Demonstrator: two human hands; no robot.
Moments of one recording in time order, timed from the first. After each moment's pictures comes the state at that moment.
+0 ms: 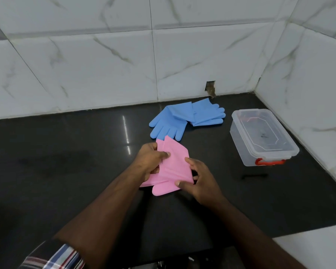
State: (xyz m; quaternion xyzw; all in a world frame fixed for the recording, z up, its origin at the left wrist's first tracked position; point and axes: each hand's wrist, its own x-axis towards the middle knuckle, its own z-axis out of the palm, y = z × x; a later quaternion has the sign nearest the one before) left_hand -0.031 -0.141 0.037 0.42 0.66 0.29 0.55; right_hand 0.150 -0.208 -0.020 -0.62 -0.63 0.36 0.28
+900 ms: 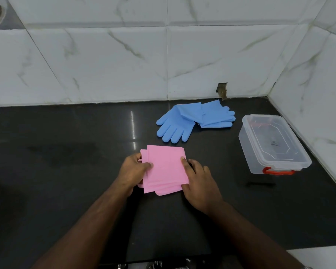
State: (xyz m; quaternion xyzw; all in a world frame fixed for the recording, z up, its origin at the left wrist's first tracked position) left_hand -0.073 -0.181 0.024 0.40 0.71 0.33 0.47; right_hand 0.139 -0.197 -0.021 -0.60 -0.78 0.14 0.07
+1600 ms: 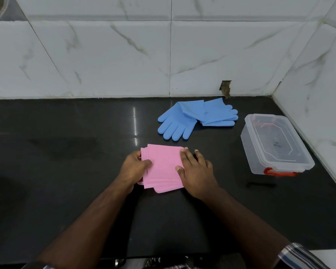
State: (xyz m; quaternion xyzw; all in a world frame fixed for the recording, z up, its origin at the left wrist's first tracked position) left_hand -0.073 -0.176 0.011 0.37 0.72 0.33 0.48; right_hand 0.131 -0.165 -0.027 -0.61 -0.78 0.12 0.00
